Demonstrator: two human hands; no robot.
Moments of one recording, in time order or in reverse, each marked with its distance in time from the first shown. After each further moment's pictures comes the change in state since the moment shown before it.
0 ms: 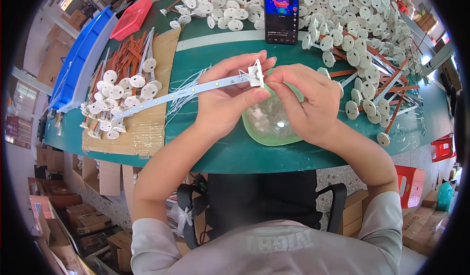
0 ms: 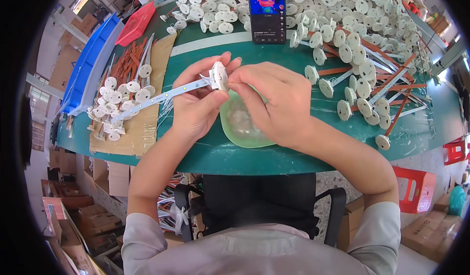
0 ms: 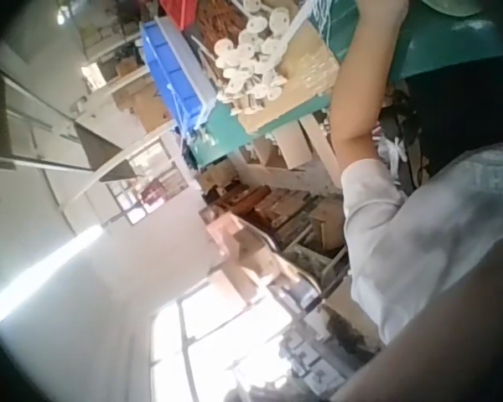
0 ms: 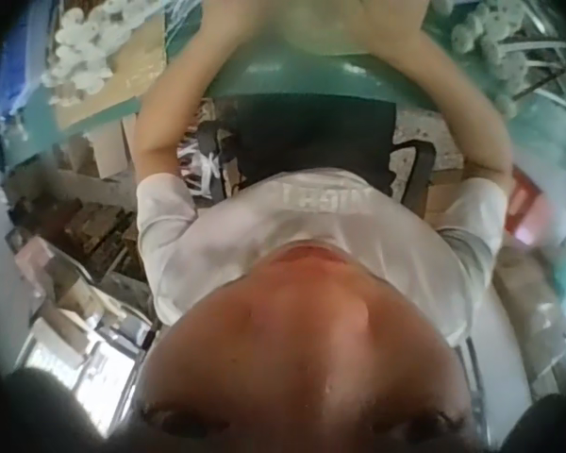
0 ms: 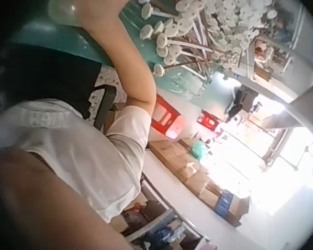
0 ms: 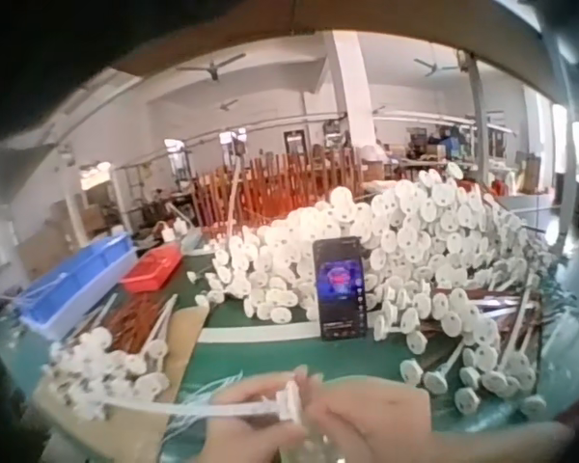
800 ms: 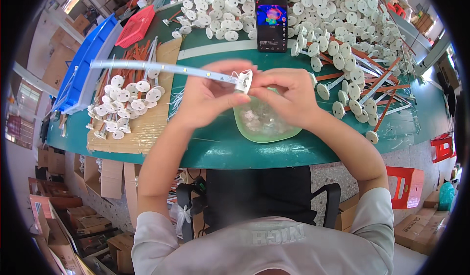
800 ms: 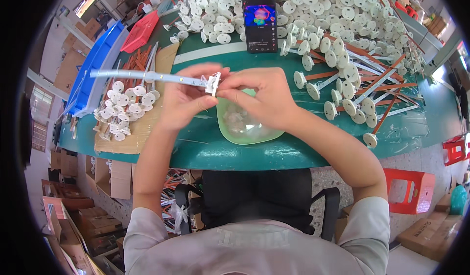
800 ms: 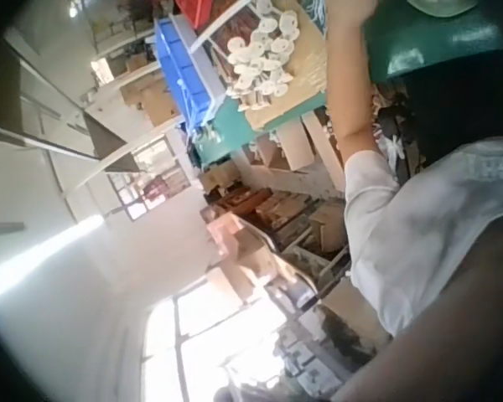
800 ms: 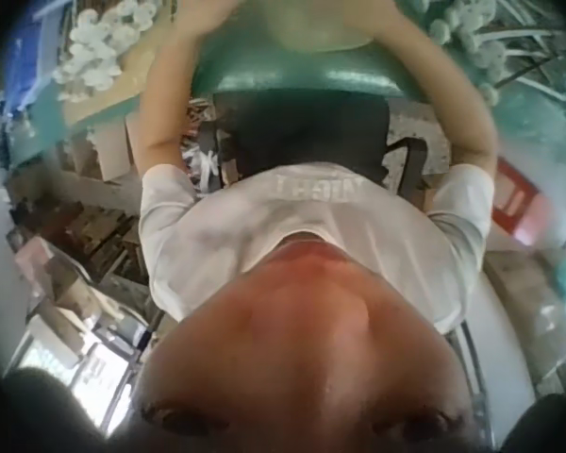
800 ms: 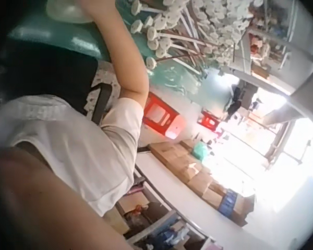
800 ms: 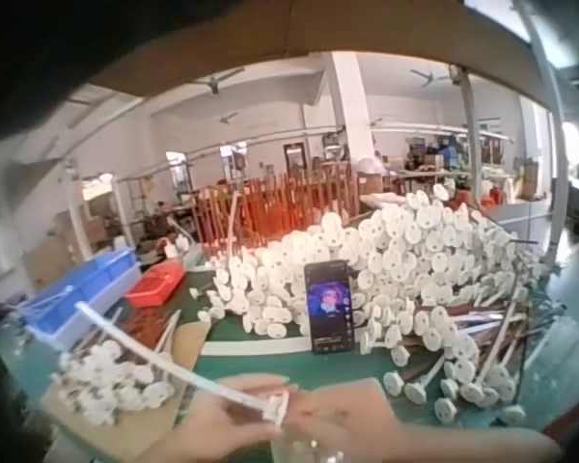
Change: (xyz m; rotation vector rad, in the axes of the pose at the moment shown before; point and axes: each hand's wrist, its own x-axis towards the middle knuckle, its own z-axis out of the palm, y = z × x) left_hand 0.013 0.041 -0.003 0.340 -0.093 -0.178; right_hand 0.001 0.018 -0.005 0.434 -0.178 0.243
